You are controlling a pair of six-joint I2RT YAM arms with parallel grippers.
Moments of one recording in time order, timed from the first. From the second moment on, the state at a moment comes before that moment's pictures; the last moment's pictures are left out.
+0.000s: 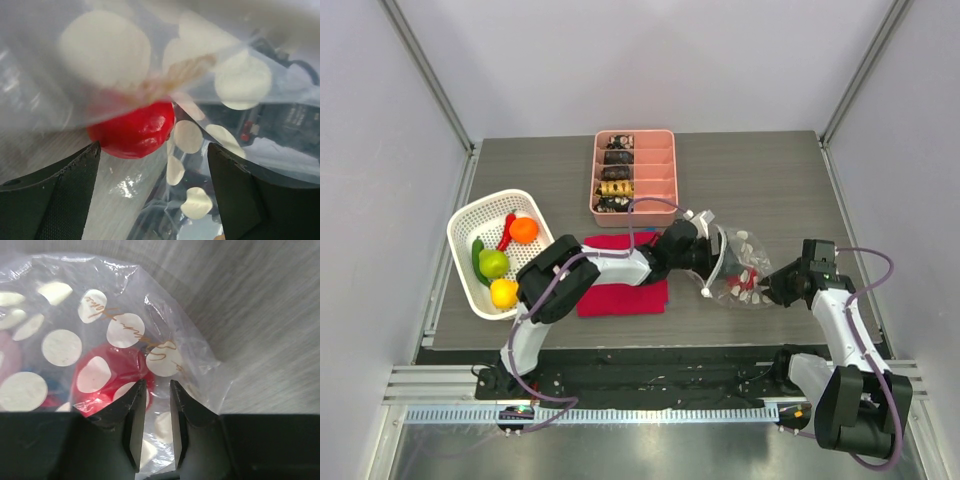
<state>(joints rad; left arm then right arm) -0.96 2.08 1.26 0.43 0.37 -1.03 -0.18 0.96 0.50 -0.62 -0.15 0.94</state>
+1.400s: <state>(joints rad) -0.95 1.85 1.21 -0.07 0.33 -0.65 -0.18 1.36 0.55 -0.23 -0.15 0.91</state>
